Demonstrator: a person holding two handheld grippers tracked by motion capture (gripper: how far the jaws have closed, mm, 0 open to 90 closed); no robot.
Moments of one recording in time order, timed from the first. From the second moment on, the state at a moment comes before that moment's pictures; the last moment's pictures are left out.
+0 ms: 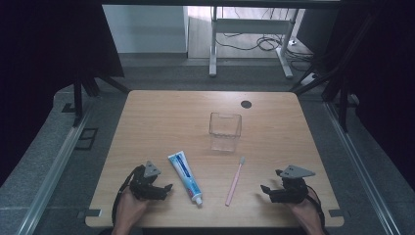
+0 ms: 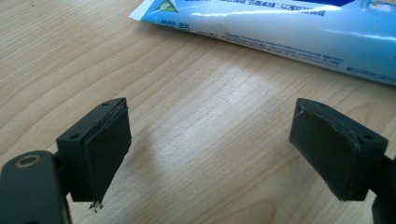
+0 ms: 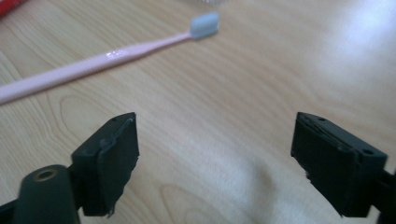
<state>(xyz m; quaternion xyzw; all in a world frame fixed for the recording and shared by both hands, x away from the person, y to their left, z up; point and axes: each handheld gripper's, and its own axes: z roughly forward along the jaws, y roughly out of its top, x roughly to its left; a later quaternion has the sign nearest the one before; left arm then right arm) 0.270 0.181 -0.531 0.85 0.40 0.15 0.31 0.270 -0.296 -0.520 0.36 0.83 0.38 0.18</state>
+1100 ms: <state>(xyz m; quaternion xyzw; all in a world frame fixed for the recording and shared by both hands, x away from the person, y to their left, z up) 0.268 0.177 -0.525 0.85 0.40 0.14 0.32 0.266 -0.281 -0.518 0.39 0.86 0.32 0.12</state>
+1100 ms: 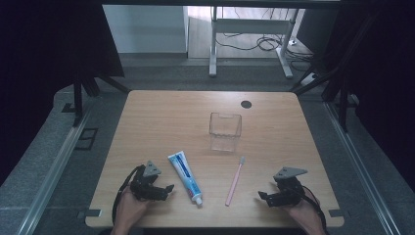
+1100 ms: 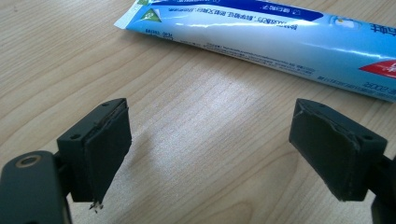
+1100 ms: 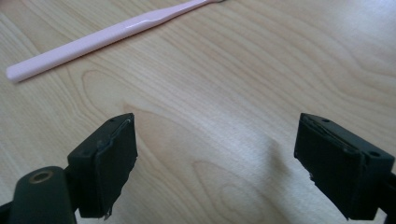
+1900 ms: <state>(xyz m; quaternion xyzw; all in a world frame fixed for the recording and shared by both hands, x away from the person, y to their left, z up) 0.268 0.177 -0.526 0.86 0.39 0.14 0.32 0.271 -0.252 -0.506 0.35 0.88 0.31 0.10</state>
